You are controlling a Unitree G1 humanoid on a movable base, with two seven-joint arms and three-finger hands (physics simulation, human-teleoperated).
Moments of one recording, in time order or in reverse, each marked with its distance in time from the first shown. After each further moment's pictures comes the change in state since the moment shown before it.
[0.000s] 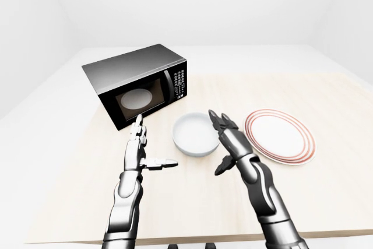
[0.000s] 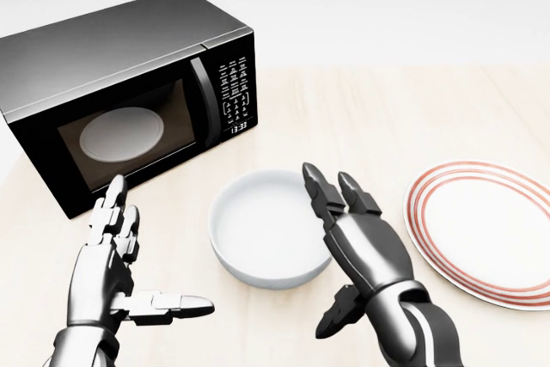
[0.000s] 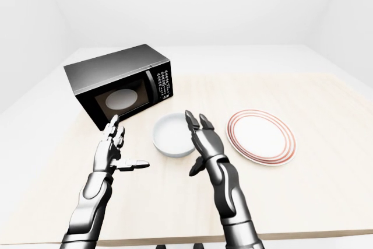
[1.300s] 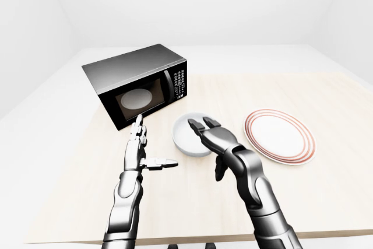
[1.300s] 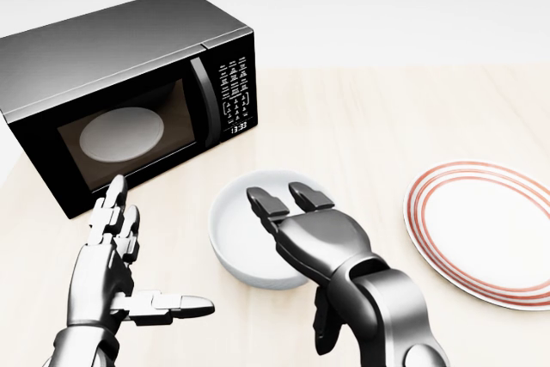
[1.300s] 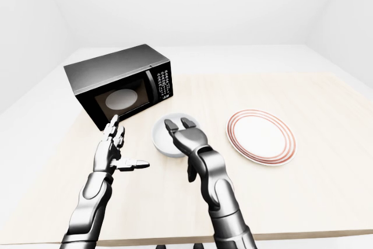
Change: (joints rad) left arm 0.002 0.000 -0.001 -0.007 0.000 0.005 -0.001; right arm -0.105 0.060 0.088 -0.096 -0.316 0.003 0.458
